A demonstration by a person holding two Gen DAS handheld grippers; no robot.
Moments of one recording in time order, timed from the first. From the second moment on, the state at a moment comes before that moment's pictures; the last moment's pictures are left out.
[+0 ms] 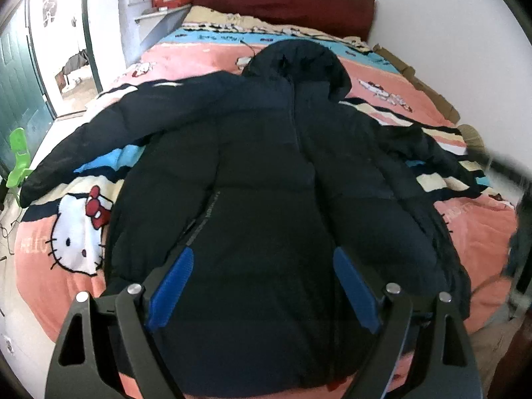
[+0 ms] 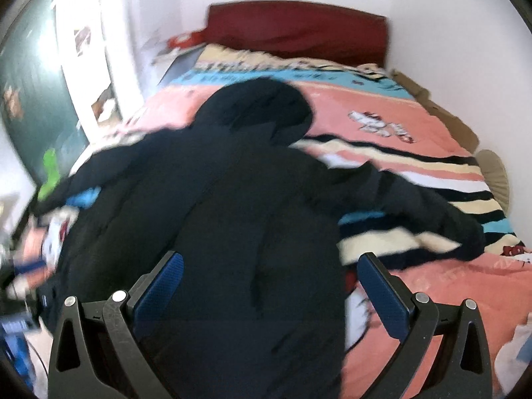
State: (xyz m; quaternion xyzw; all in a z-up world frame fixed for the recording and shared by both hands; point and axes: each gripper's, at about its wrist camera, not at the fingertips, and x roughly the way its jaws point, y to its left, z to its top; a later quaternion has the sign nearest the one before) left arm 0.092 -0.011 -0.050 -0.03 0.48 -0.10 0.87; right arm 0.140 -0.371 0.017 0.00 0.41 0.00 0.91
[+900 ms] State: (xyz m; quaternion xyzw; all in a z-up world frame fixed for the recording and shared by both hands) left arm 0.156 -0.058 -0.106 0.04 0.53 -0.07 0.84; right arm 0.225 -0.828 -0.137 0.31 0.43 -0.30 0.79
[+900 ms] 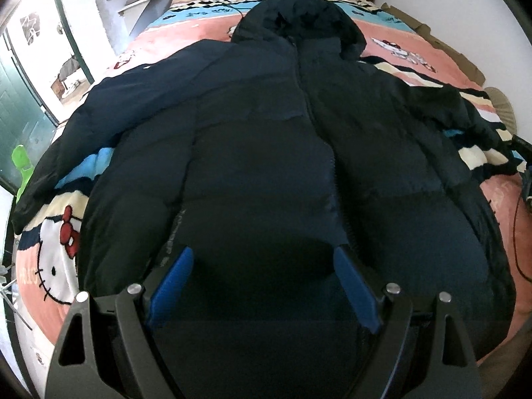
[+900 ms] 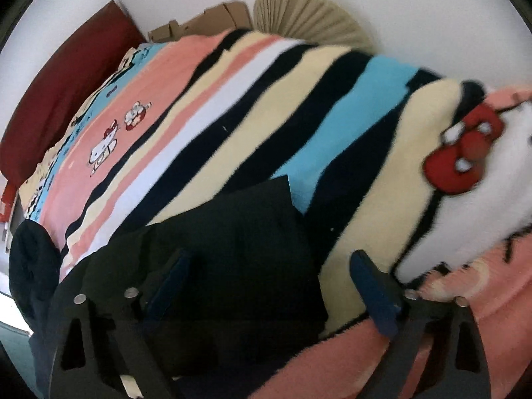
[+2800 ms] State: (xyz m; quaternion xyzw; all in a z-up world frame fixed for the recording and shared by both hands) left arm 0.129 0.134 -0.061 -0.12 0.42 -0.03 0.90; right arm 0.346 -0.194 -0.014 0.05 0.43 0.19 0.88
